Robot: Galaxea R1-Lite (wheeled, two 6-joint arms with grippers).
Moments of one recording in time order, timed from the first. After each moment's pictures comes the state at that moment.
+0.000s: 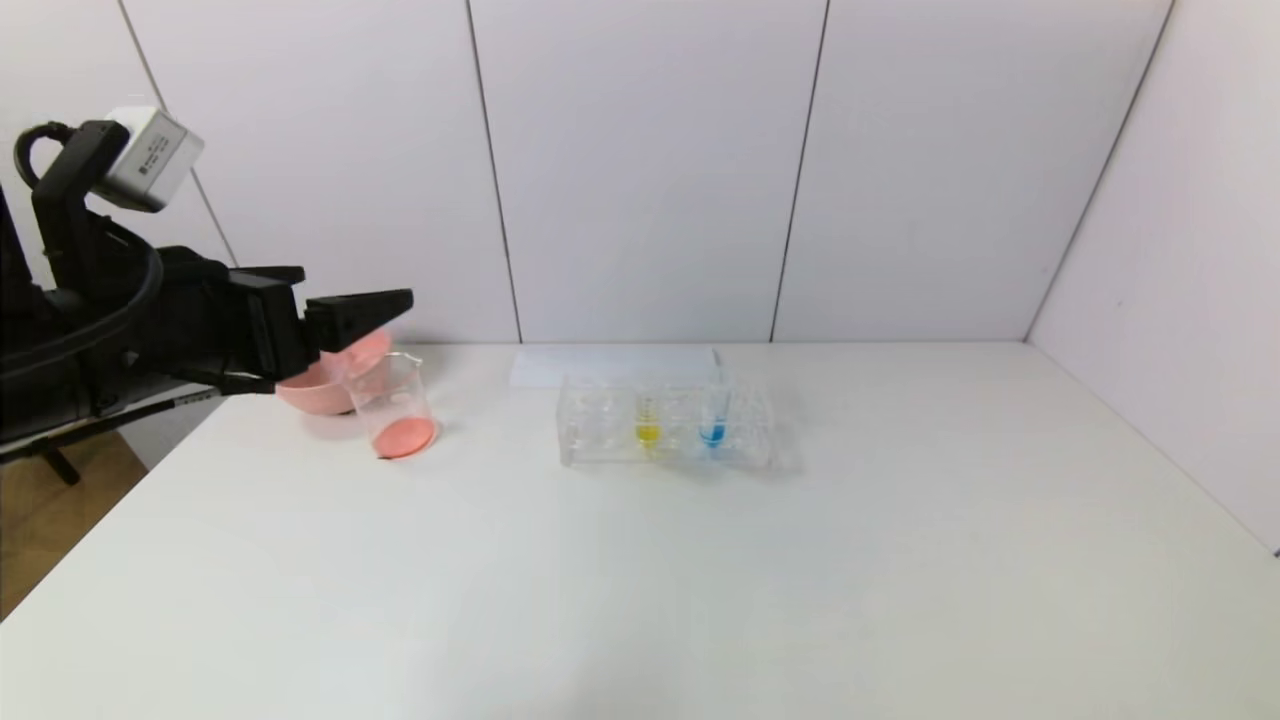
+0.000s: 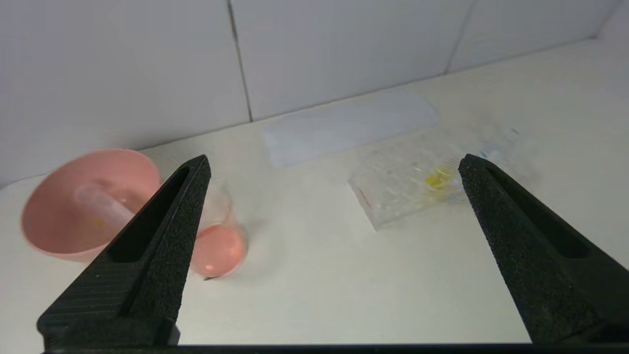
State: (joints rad) left arm -0.20 1.32 -0.86 -0.36 -0.19 0.01; right arm 0.00 0.00 0.00 0.00 0.00 0.00
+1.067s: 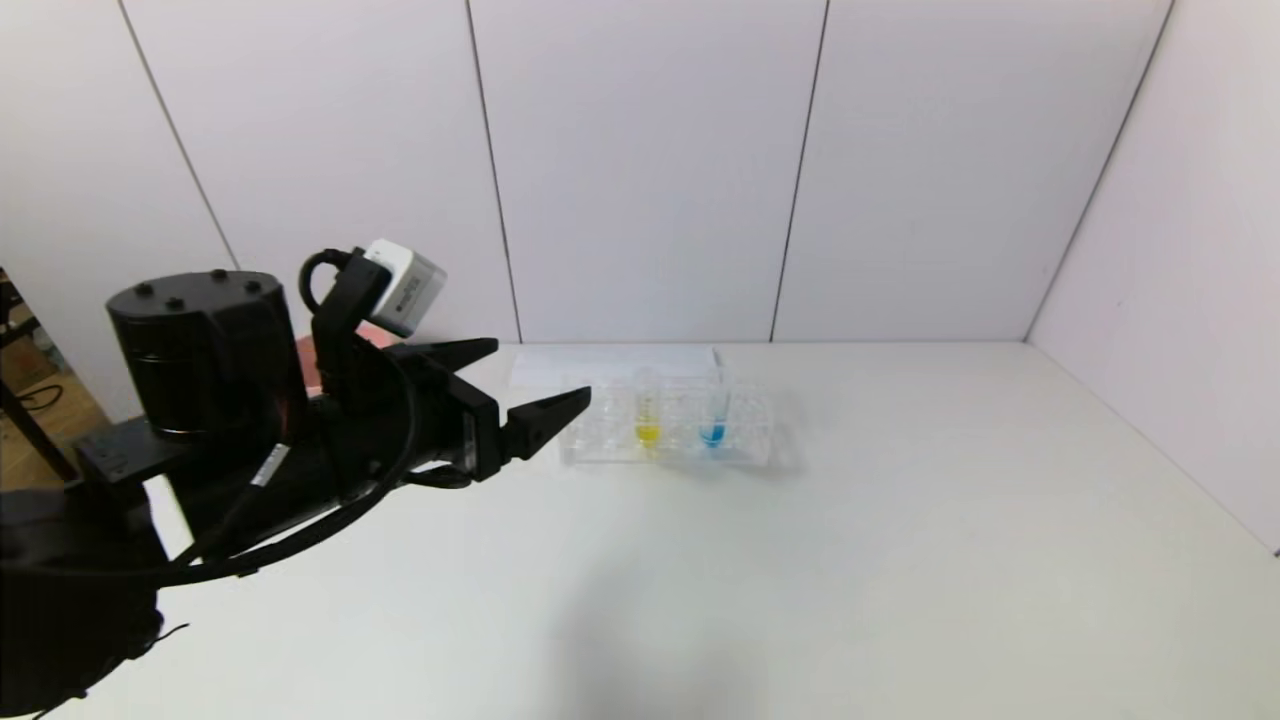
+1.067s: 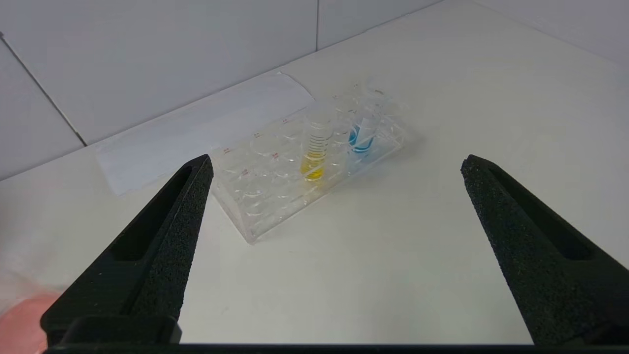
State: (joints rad) left arm -0.51 1.55 -0.65 -0.82 -0.19 0.00; right arm 0.00 0.00 0.00 0.00 0.00 0.00
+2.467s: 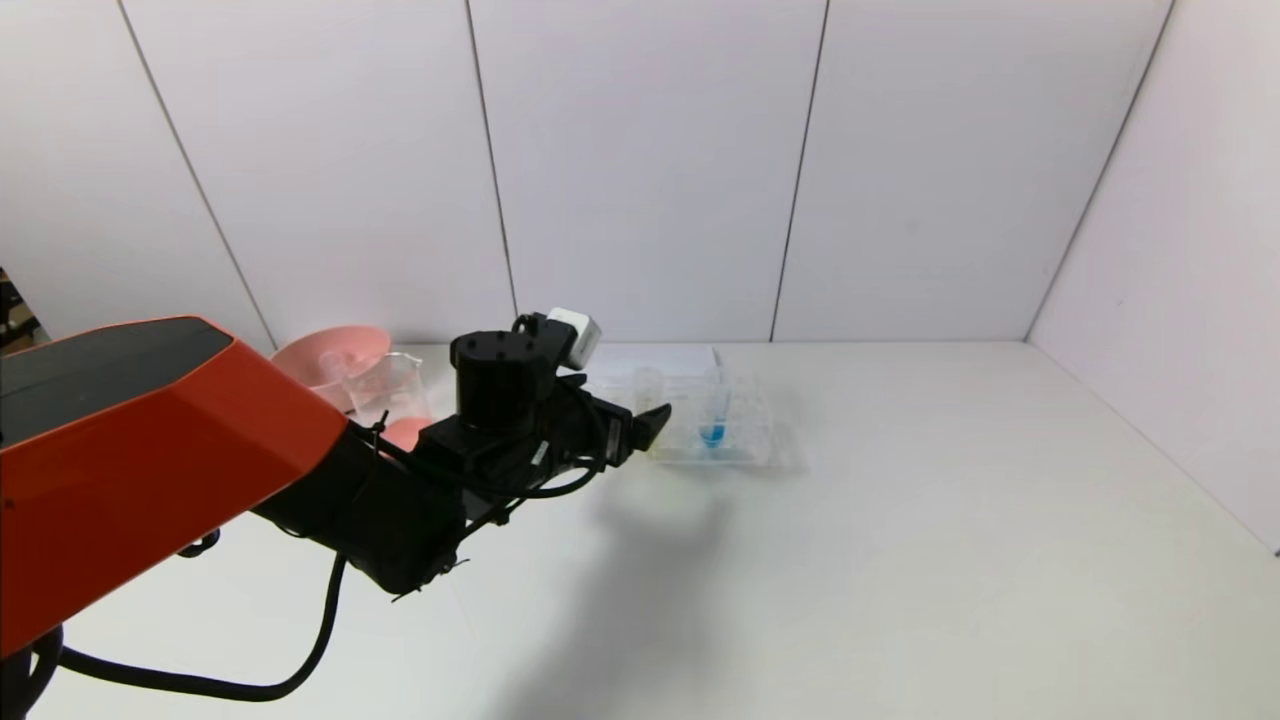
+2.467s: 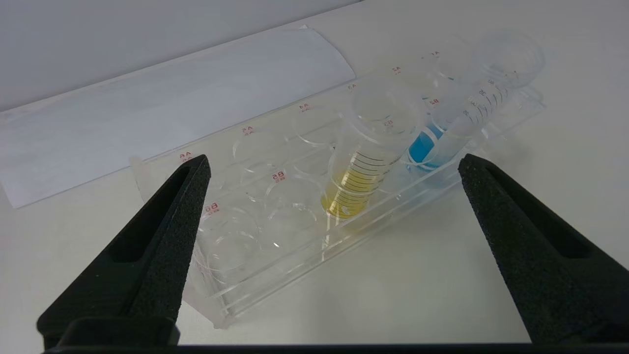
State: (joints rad) left arm -0.57 2.08 -0.95 -0.98 -0.02 -0.05; right arm 0.00 0.00 0.00 0.00 0.00 0.00
